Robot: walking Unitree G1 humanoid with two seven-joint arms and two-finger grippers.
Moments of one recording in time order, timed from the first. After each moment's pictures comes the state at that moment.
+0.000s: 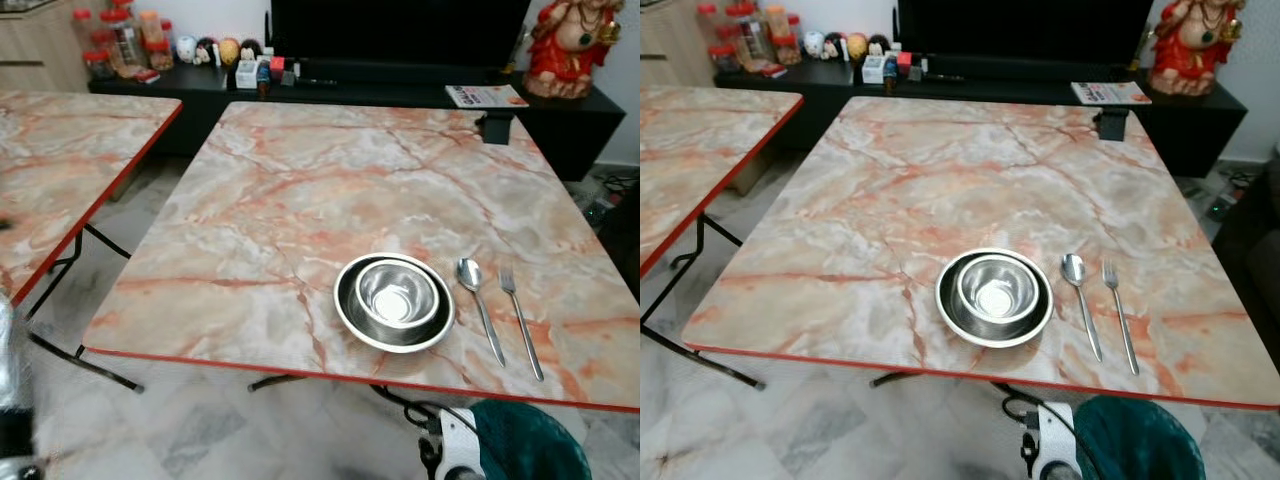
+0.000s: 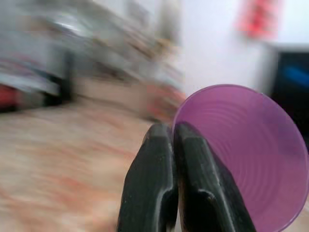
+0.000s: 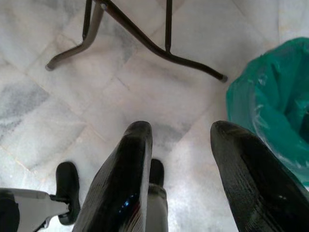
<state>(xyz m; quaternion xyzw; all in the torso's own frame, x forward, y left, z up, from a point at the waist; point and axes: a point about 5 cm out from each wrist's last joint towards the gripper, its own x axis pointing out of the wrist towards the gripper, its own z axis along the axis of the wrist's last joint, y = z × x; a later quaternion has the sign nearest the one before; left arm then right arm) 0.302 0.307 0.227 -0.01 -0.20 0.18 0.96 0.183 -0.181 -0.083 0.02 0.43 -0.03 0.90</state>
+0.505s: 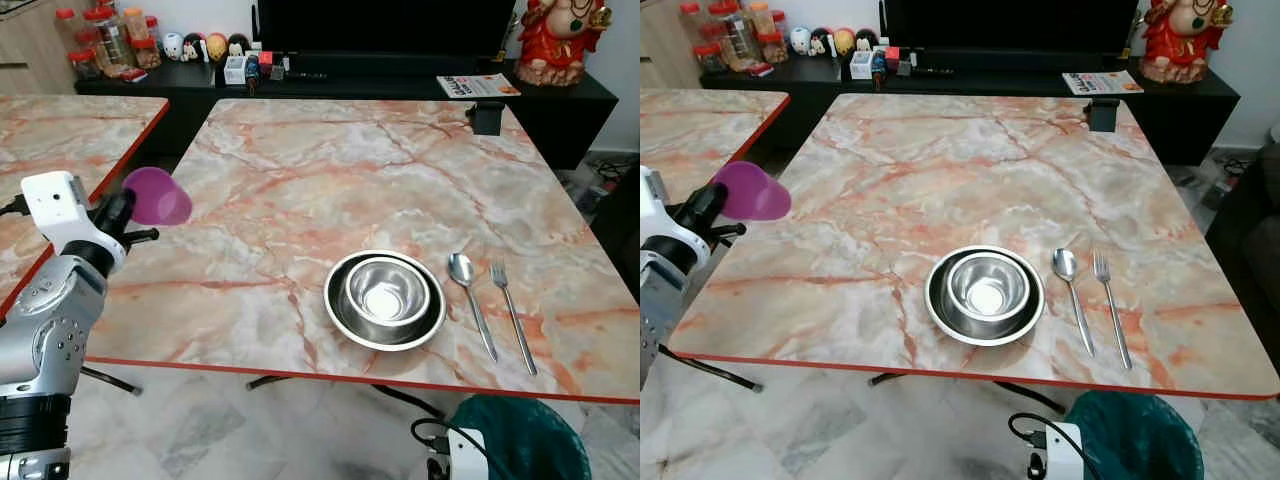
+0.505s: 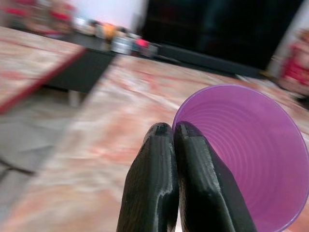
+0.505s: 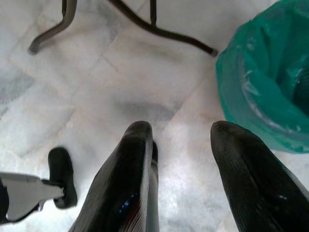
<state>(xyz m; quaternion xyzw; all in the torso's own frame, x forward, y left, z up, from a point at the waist) 0.316 0.235 0.219 -0.10 -0.03 -0.06 0.99 0.156 -0.188 -0.094 0.02 0.45 -0.06 0.89</state>
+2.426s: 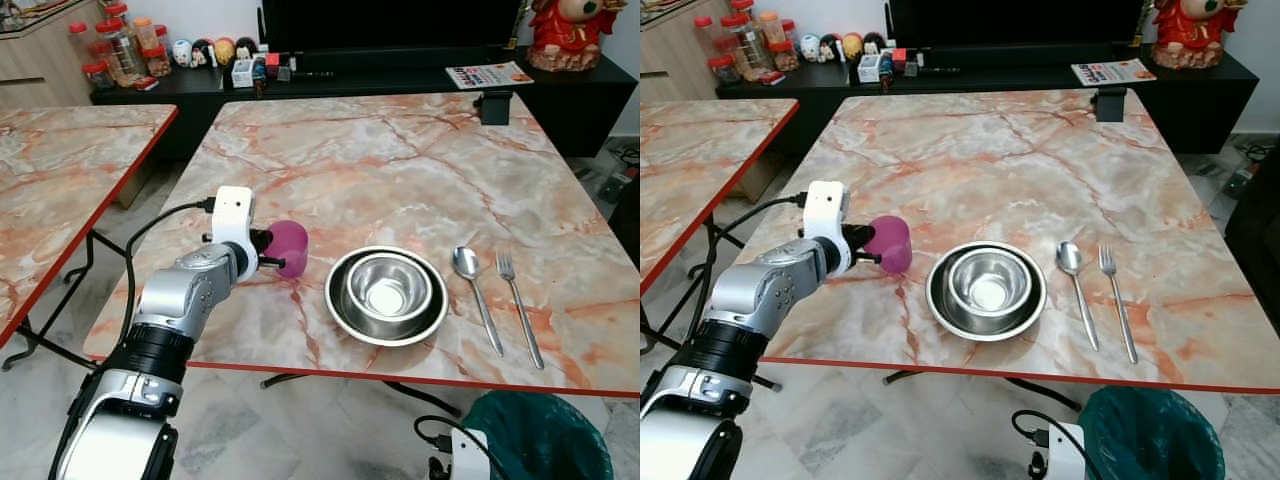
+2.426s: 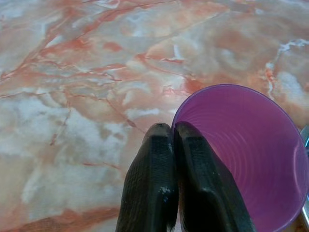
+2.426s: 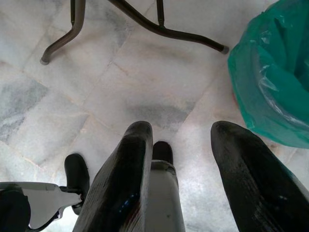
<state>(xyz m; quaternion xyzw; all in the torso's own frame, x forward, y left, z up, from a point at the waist) 0.365 0.128 0.174 -0.03 0.17 -0.15 0.97 0.162 -0.184 -0.092 0.04 0.44 -0.08 0.89</state>
